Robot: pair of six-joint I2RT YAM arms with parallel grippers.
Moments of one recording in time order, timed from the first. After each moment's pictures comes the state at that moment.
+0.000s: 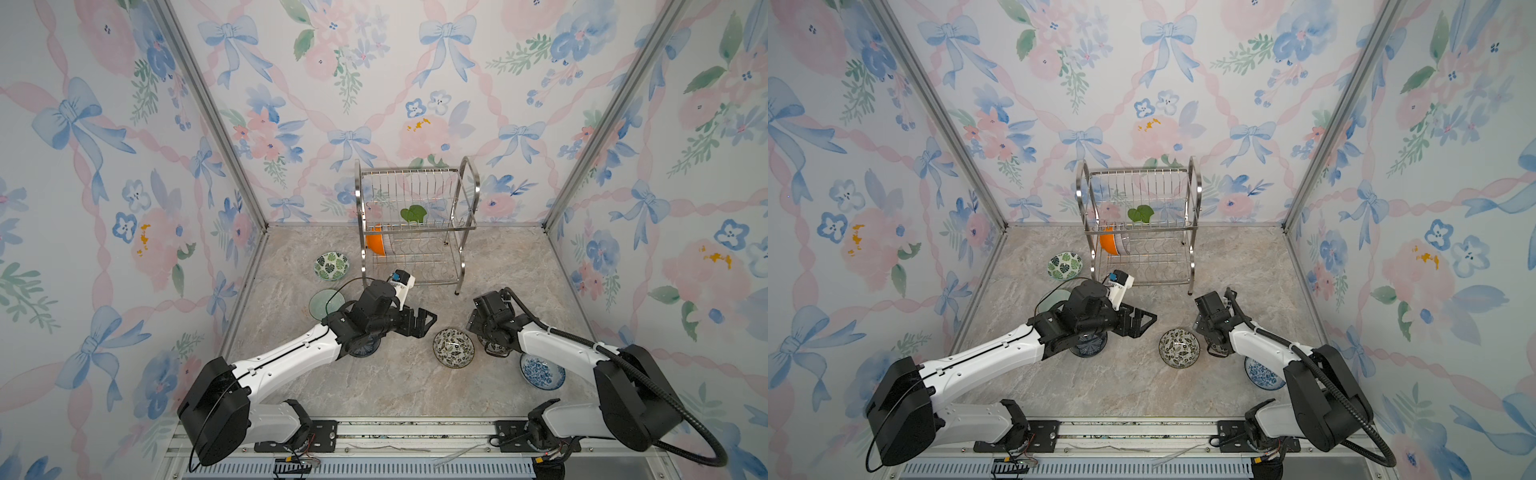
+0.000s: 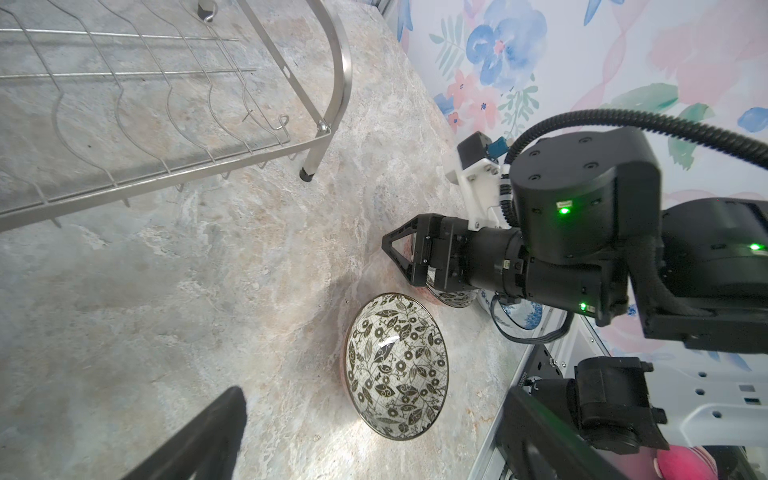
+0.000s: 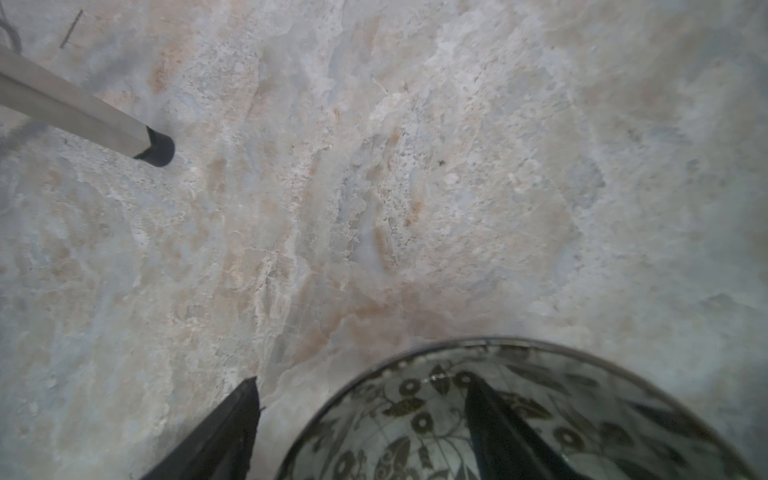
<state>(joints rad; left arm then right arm) -0.81 1.29 0.86 -0.10 0.21 -0.52 0.45 1.40 0.64 -0.35 0.31 0.82</state>
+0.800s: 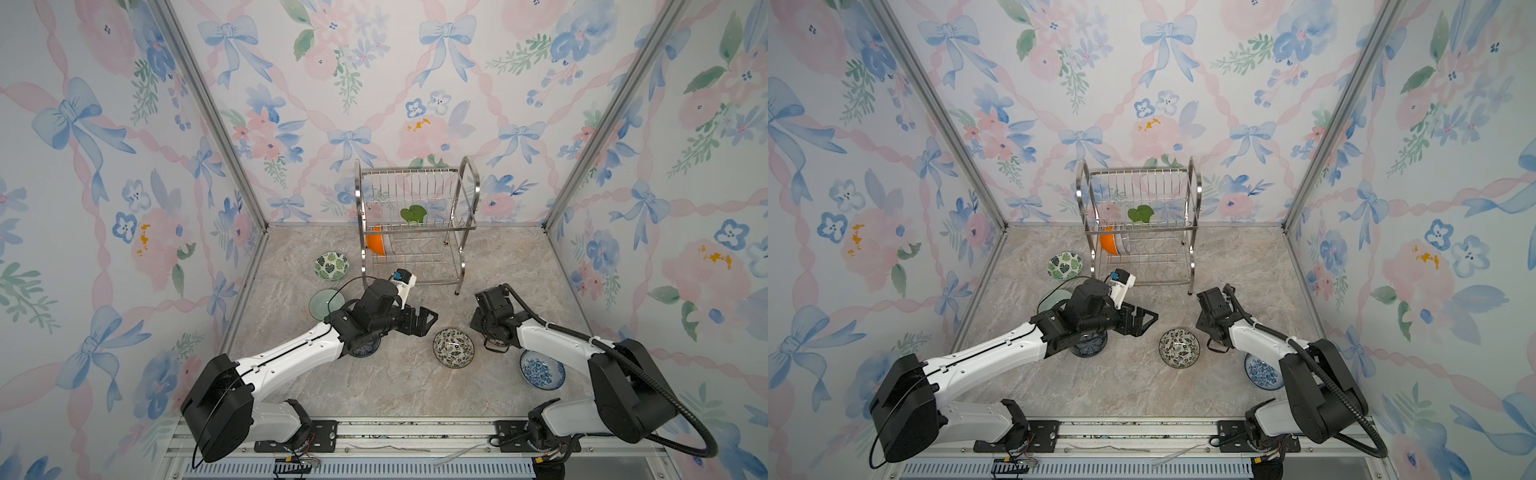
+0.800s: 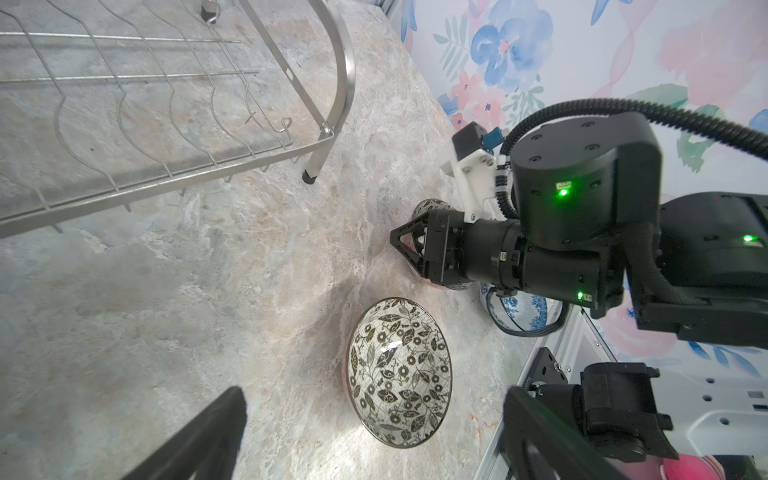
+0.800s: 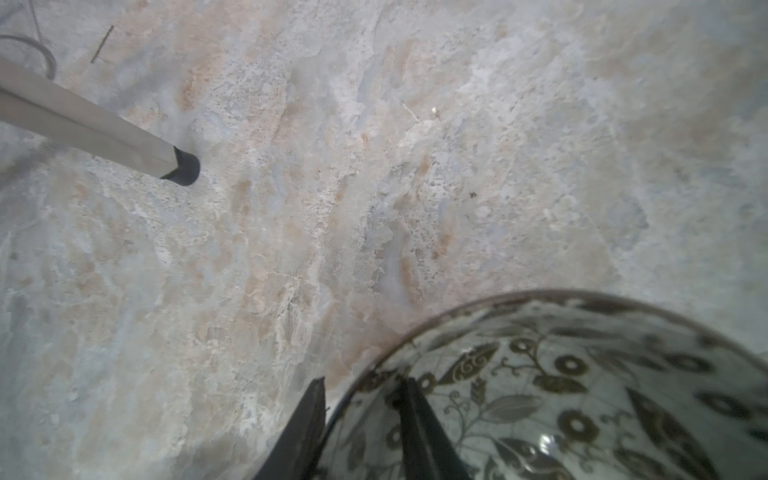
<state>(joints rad) -0.81 1.31 0.88 -0.10 0.20 -0.52 0.43 1.41 0.66 -0.30 0.28 0.75</state>
